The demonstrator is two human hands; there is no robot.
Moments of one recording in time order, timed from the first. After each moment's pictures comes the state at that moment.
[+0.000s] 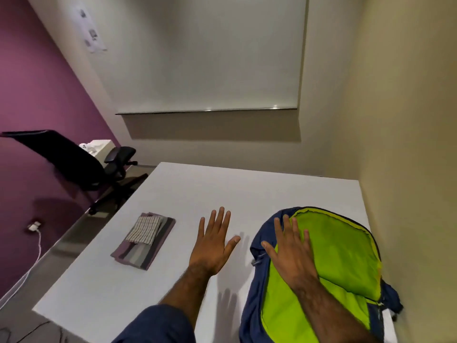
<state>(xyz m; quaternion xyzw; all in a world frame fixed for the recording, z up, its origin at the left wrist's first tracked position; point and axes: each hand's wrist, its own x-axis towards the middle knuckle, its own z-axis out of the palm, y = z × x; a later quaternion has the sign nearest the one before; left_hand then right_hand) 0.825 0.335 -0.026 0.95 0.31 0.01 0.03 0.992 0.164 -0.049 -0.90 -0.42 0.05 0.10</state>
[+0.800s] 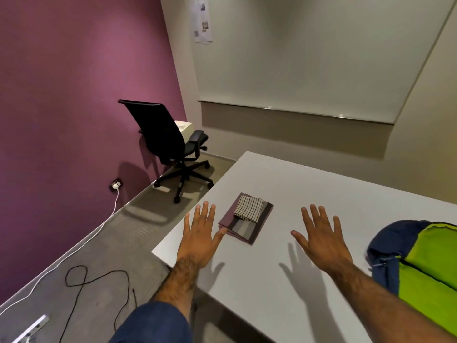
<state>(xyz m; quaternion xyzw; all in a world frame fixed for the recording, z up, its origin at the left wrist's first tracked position) 0.405 0.498 0.001 0.88 0.47 0.06 0.02 0.719 0.335 -0.001 -0.84 -0.54 0.00 0.01</state>
